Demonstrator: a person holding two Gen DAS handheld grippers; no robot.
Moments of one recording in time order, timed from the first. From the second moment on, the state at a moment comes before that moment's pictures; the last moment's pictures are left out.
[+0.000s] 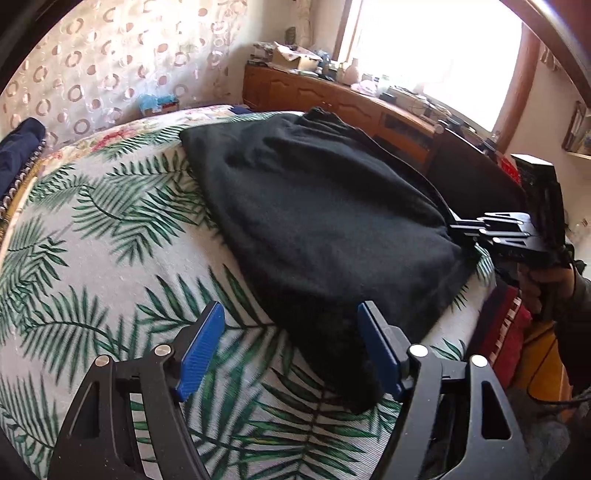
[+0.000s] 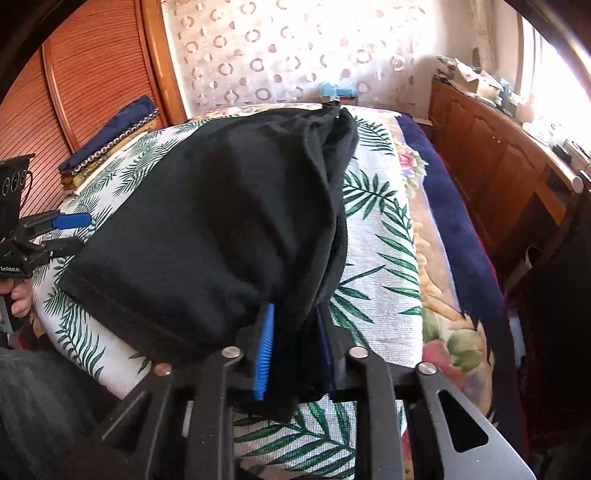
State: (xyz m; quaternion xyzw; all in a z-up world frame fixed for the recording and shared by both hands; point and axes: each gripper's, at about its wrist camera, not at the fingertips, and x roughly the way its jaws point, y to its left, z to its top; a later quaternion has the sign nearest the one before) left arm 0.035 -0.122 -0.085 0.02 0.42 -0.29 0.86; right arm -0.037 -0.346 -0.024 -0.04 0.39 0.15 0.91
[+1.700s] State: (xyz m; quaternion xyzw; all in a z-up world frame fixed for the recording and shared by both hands) left arm 0.250 -0.107 -0.035 -0.06 0.39 -0.29 0.87; right arm 0.134 -0.326 0.081 0.00 0.27 0.12 0.96
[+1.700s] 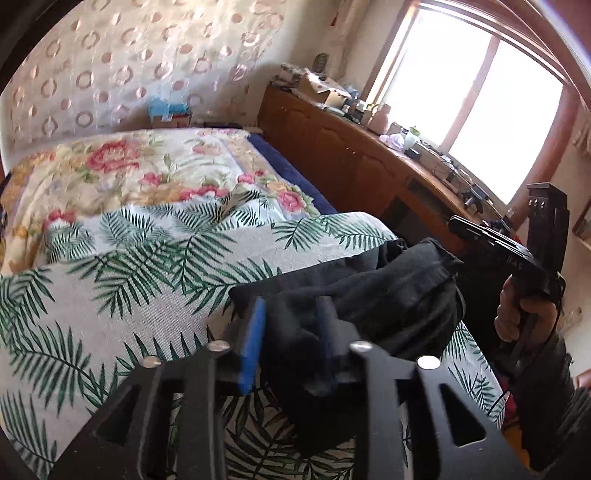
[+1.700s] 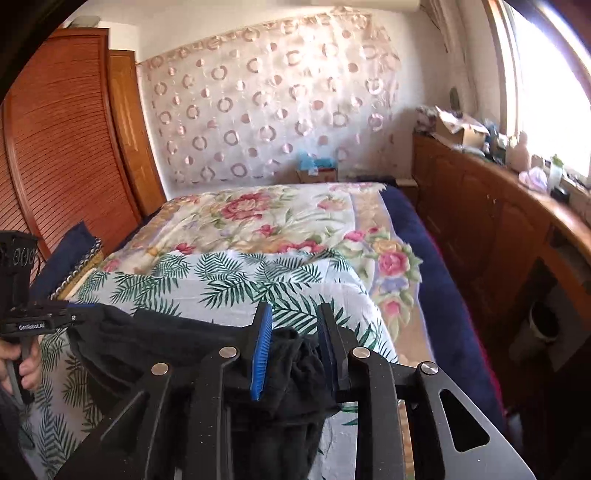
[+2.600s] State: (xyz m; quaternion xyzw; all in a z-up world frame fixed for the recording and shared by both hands) left arm 0.276 -0.139 -0.065 0.05 0.40 -0.28 0.87; right arm 0.154 -0.327 0.074 -0.05 0.32 0.20 0.93
